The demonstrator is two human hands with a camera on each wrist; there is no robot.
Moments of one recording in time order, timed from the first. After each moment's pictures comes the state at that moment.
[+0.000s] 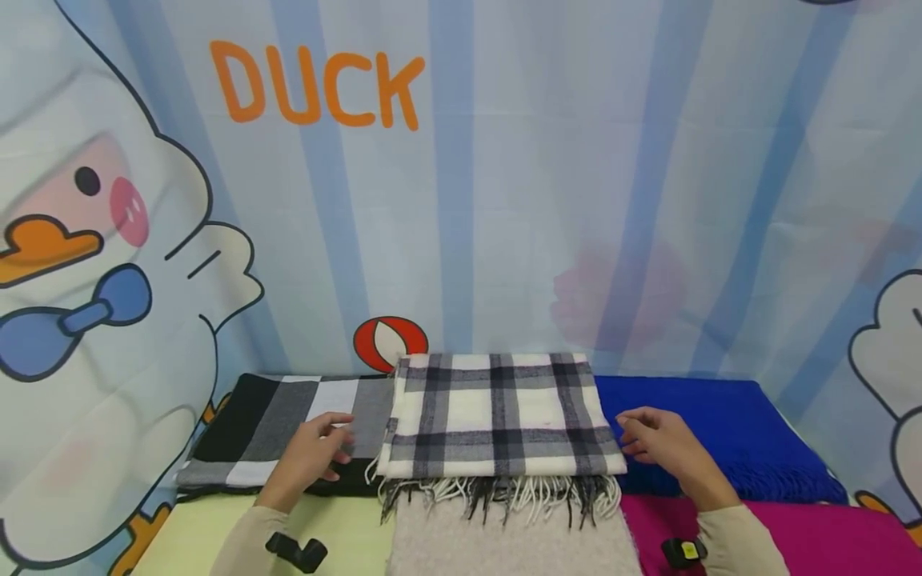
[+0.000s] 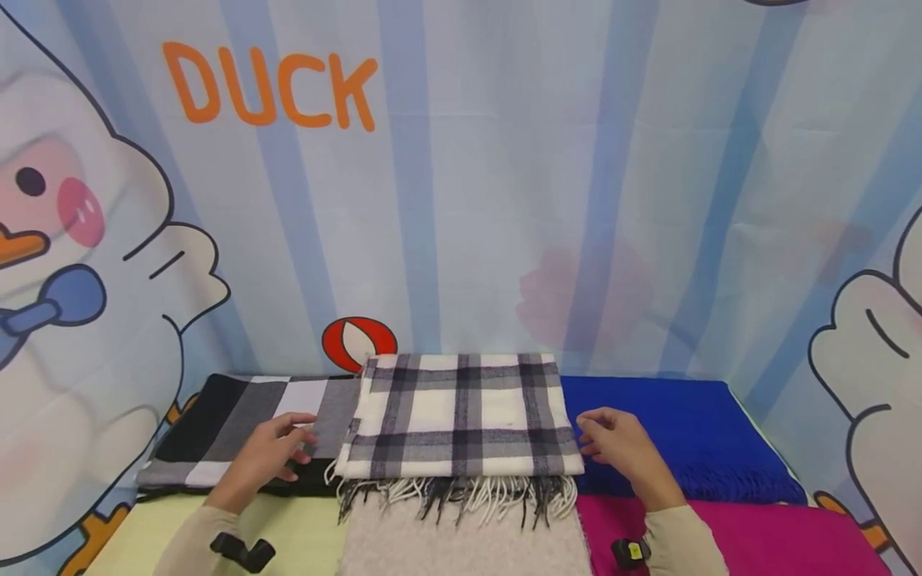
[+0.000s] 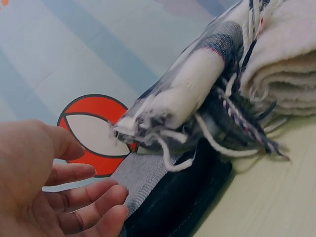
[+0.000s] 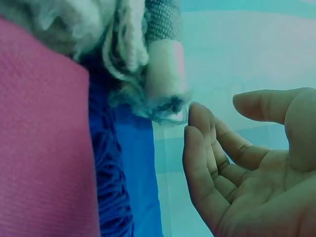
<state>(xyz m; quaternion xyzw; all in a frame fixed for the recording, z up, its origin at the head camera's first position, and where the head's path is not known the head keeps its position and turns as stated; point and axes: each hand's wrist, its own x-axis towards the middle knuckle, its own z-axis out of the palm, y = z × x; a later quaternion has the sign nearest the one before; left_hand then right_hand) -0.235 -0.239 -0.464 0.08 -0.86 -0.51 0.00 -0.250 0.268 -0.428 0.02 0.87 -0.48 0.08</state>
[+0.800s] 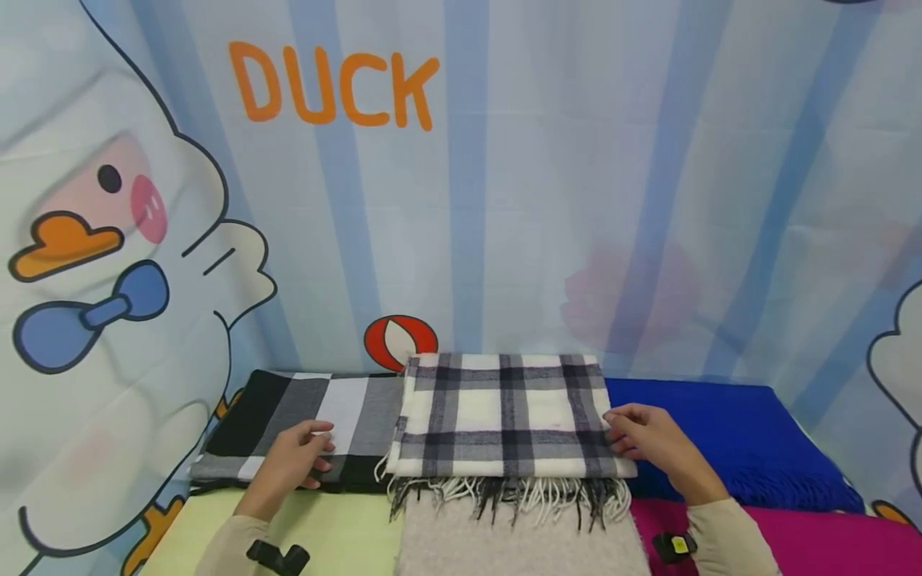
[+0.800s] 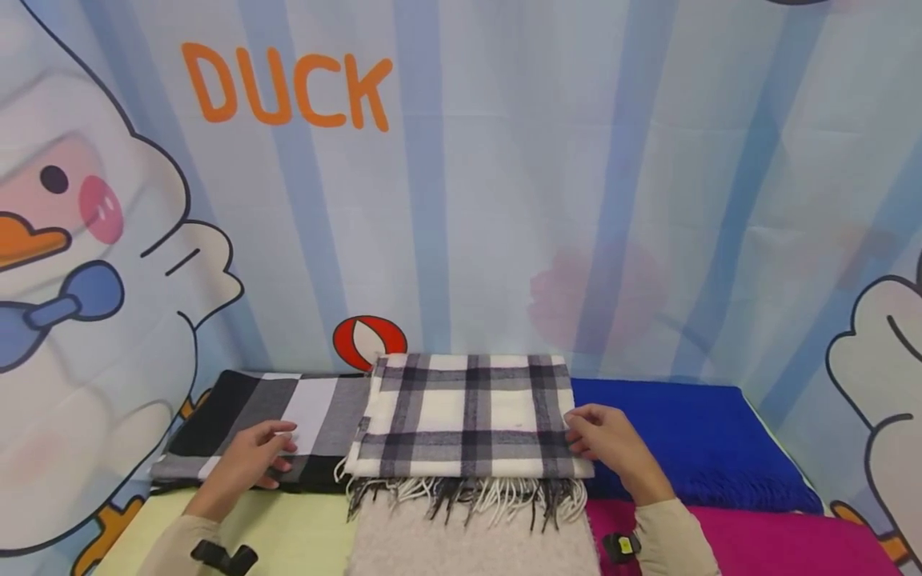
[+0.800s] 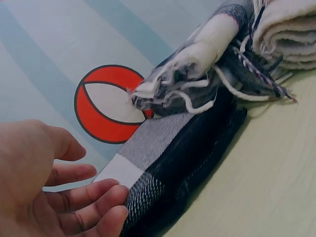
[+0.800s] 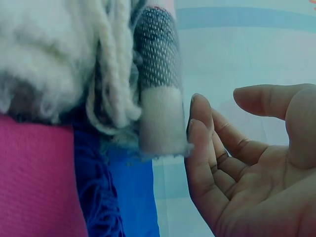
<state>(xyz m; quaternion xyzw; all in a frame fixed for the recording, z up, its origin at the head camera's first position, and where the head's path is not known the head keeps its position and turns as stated) -0.223 -0.278 -0.471 0.11 -0.85 -0.51 0.00 -0.261 0.243 -0.422 0.01 0.86 -0.50 0.10</state>
